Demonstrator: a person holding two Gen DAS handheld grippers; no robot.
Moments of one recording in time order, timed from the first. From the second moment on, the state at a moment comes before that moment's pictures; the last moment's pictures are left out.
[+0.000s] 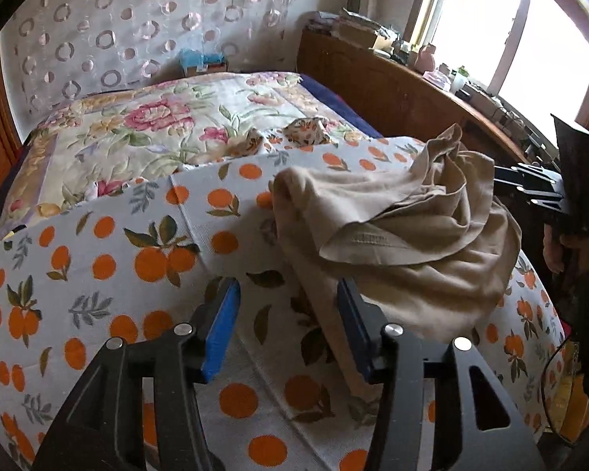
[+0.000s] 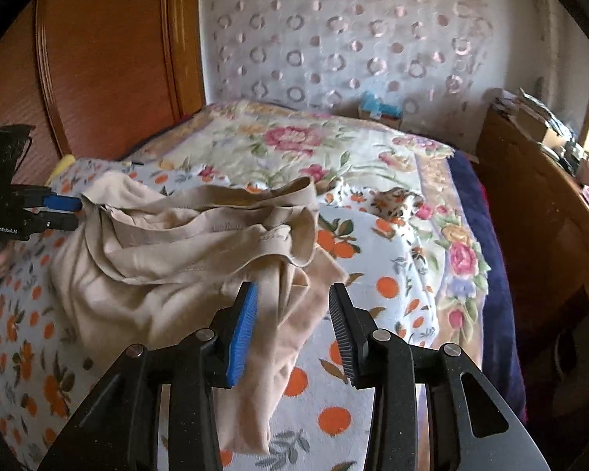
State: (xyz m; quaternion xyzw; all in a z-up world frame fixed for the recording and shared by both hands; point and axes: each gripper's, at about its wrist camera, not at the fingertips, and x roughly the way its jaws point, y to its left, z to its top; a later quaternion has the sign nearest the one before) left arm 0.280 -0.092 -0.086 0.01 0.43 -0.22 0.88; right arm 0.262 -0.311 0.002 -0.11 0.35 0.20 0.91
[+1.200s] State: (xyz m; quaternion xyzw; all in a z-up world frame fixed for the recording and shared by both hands) left arm 0.301 -0.097 -0.060 0.00 0.37 -0.24 0.90; right arm 0.356 -0.330 0.014 -0.05 0.37 0.10 0.92
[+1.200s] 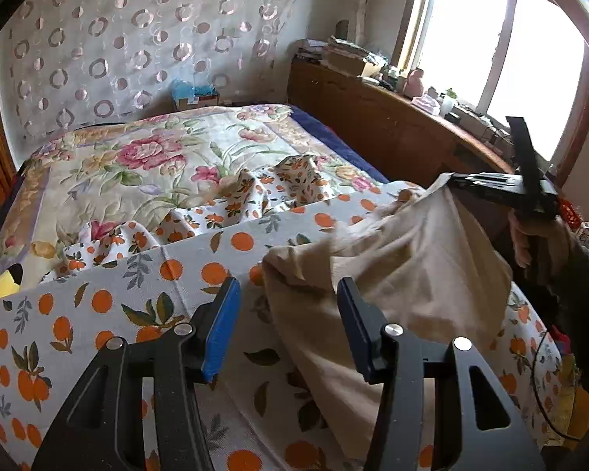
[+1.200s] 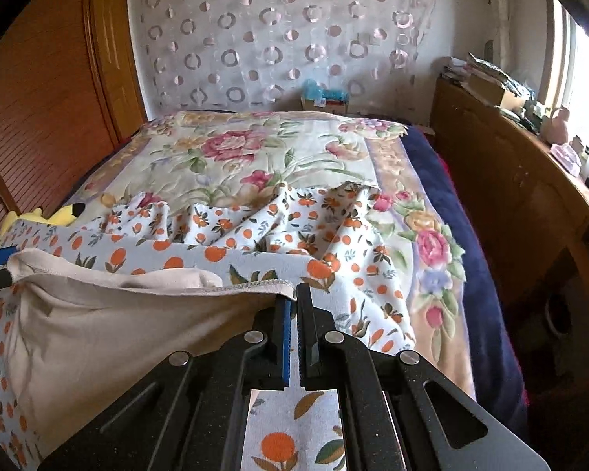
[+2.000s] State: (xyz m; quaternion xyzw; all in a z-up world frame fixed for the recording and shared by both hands) left arm 0.378 -0.093 -0.081 0.00 0.39 -0.18 0.90; right arm 0.289 -0.336 0.017 -0.05 0.36 0.12 0.92
